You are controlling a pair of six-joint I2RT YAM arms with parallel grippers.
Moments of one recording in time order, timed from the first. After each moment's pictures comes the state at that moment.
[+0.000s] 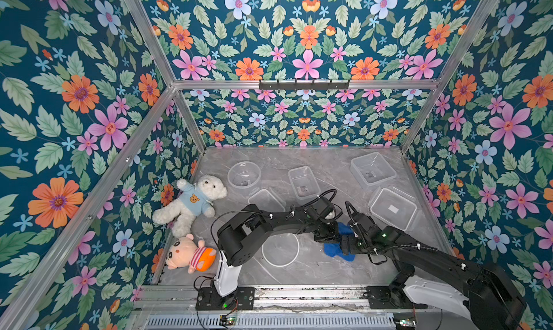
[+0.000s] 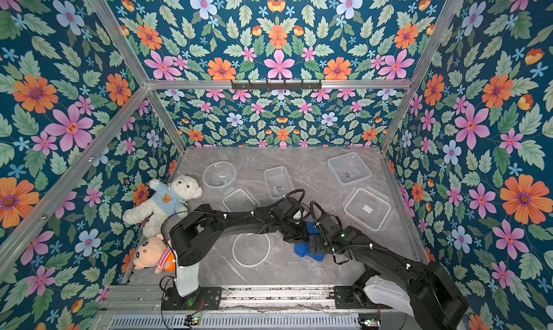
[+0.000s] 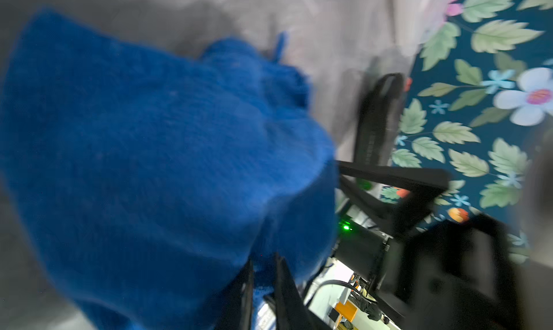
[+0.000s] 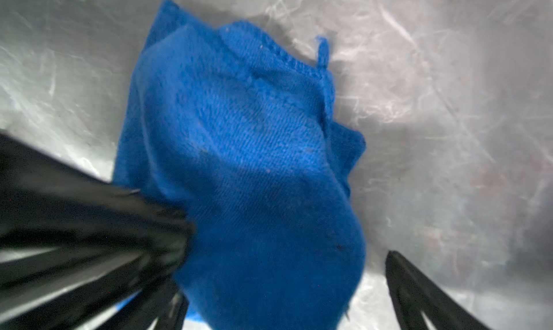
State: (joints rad) left arm -1.02 1.97 1.17 -0.16 0.55 -0.99; right arm 0.68 1.08 0.53 -0.65 0.04 0.60
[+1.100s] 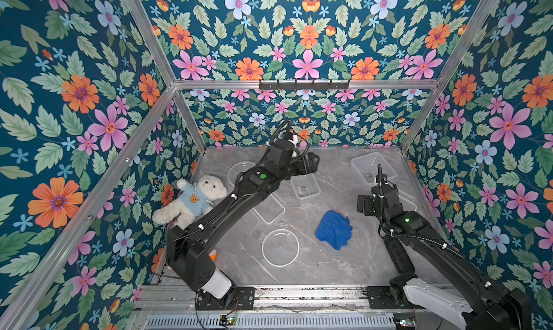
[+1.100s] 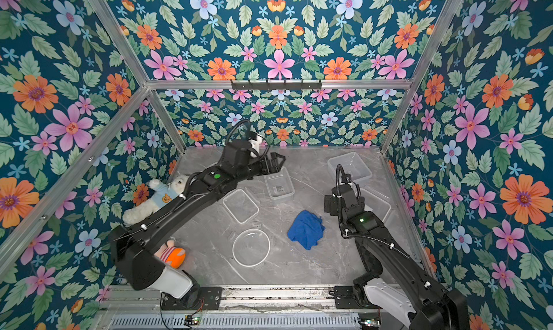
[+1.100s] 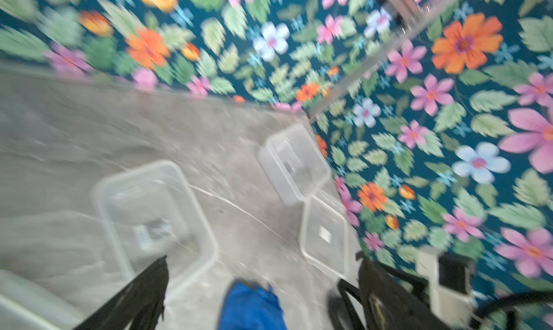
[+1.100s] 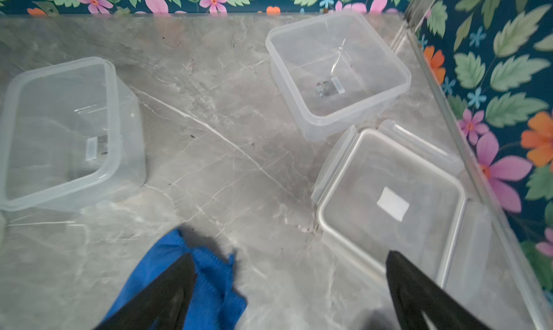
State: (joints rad) left arm -0.68 1.46 1.40 -0.33 -0.04 -0.55; right arm 0.42 1.01 0.69 -0.36 0.40 0.20
